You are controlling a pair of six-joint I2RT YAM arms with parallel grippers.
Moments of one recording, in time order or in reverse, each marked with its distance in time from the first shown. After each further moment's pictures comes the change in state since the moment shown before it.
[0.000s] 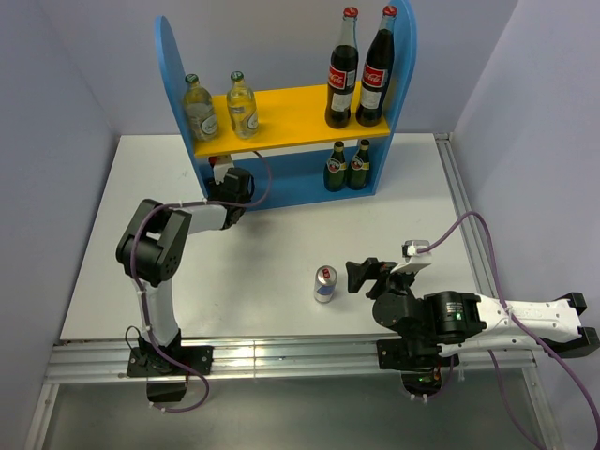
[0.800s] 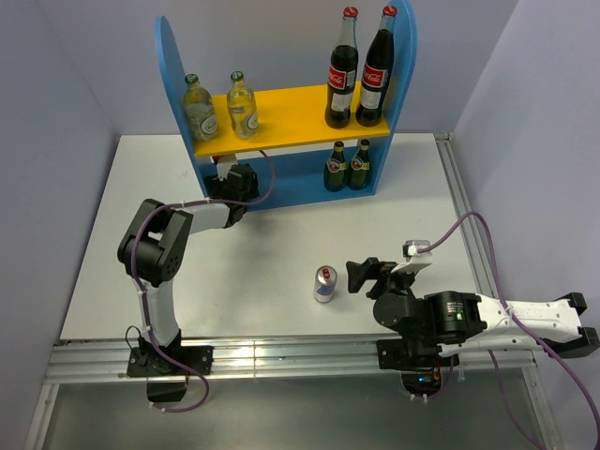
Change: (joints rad) left arm -0.015 0.005 0.034 0.000 0.010 -0.006; right arm 0.000 -0.004 0.000 0.000 0.000 0.000
